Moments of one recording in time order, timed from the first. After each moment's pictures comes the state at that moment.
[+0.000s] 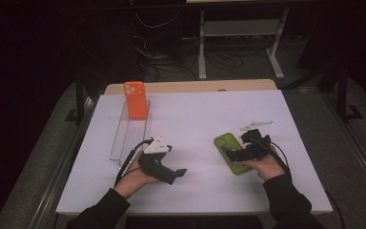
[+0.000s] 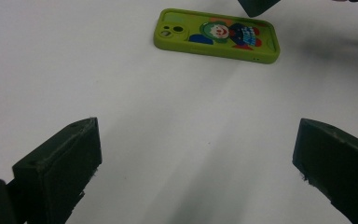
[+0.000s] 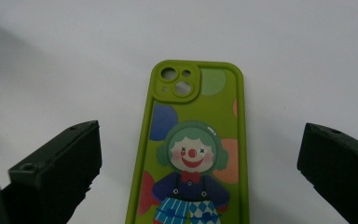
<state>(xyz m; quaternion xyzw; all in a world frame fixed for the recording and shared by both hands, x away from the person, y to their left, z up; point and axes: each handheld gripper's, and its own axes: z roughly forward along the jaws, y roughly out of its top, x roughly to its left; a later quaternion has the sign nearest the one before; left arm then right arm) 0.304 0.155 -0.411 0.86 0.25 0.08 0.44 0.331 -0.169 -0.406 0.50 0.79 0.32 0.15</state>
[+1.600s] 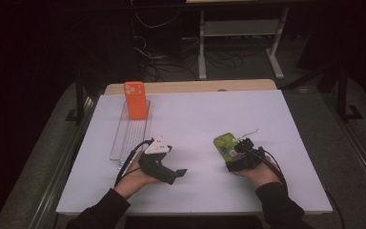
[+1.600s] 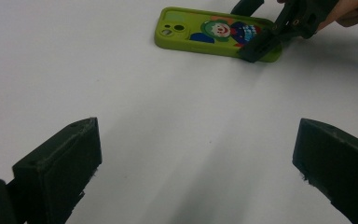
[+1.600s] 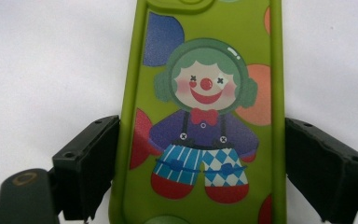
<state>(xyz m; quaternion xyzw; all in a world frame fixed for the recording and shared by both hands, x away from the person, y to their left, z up) 0.304 0.155 -0.411 0.86 0.24 0.09 0.44 0.326 -0.156 -0.439 0.51 0.82 0.21 0.12</state>
